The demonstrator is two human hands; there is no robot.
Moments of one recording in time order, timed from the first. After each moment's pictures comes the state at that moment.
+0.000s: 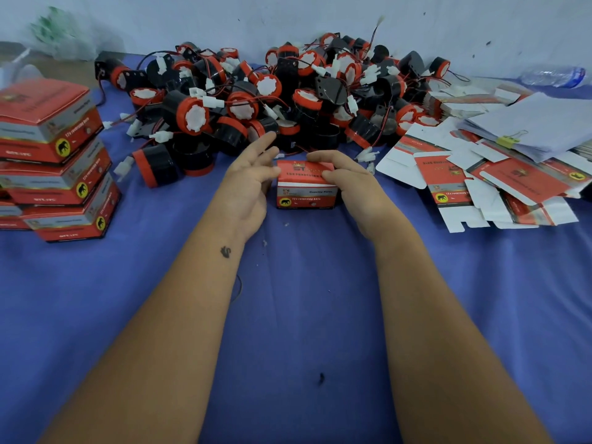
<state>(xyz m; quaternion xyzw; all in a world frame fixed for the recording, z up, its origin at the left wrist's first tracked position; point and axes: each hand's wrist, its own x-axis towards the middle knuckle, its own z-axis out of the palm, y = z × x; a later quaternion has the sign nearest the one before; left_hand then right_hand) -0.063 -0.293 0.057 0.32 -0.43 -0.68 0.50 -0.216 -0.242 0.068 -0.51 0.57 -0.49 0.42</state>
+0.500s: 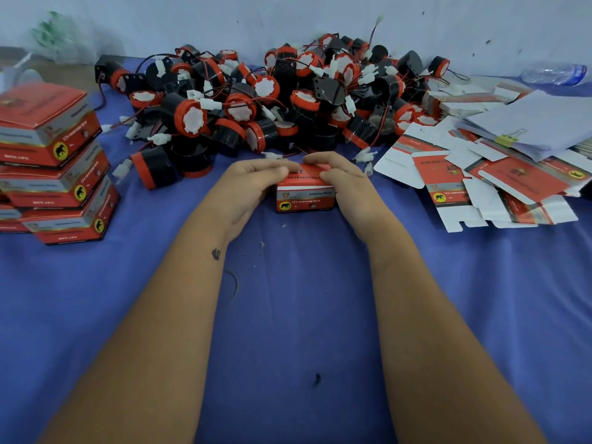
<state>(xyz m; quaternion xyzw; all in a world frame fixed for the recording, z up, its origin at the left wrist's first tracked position) -0.050 -0.290 0.059 0.33 -0.57 -0.63 0.41 -0.214 -0.238 0.066 -0.52 0.56 -0.50 0.40</state>
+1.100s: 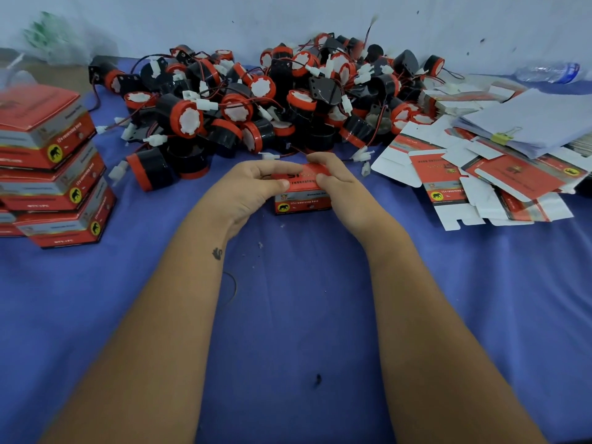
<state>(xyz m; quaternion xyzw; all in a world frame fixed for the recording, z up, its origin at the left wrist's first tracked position) -0.053 -0.291 0.064 0.38 -0.62 -0.60 0.35 -0.215 -0.238 0.060 -0.56 0.61 -0.44 0.35</state>
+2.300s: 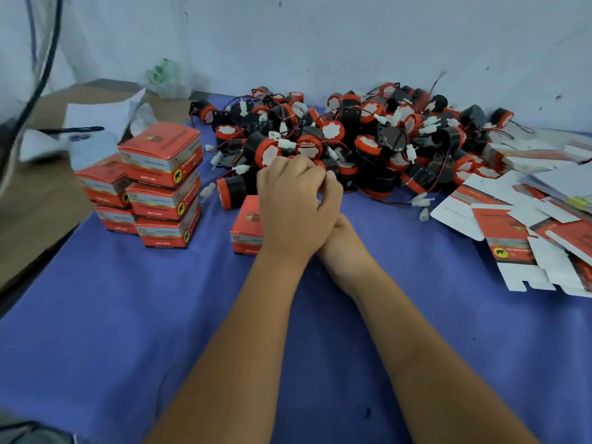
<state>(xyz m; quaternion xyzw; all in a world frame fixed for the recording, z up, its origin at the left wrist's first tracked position) -0.045 -0.267 0.085 0.43 -0.70 0.07 0.56 -0.120 -0.245 0.057 -0.41 0.39 -0.54 0.62</state>
